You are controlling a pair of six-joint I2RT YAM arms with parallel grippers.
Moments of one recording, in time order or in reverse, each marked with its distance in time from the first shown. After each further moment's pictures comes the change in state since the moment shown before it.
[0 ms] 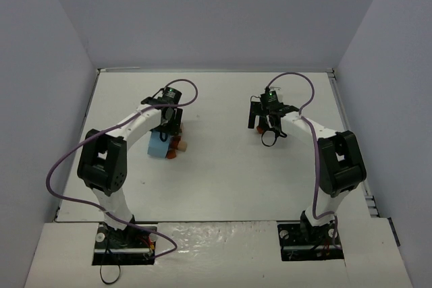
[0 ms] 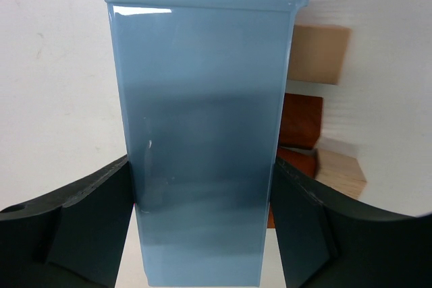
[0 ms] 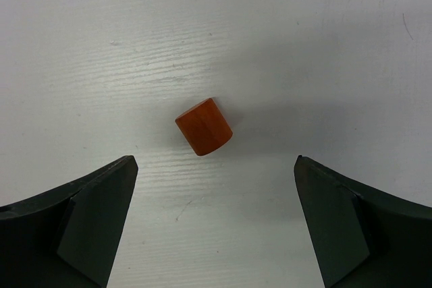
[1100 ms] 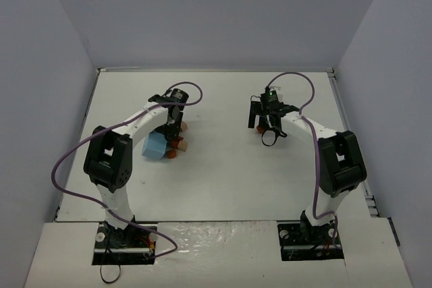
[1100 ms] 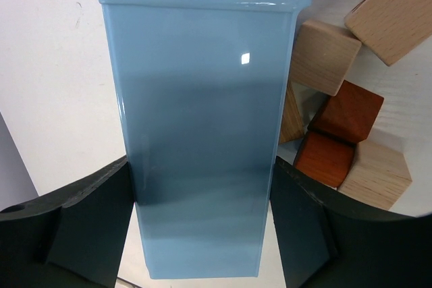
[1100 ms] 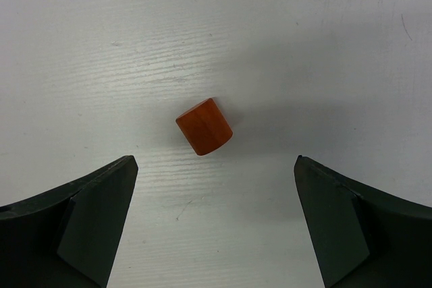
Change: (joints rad) left arm -0.032 0.050 0.071 -0.150 -0.141 -0.032; right arm 0.000 -0.004 0.000 0.000 0.000 0.000
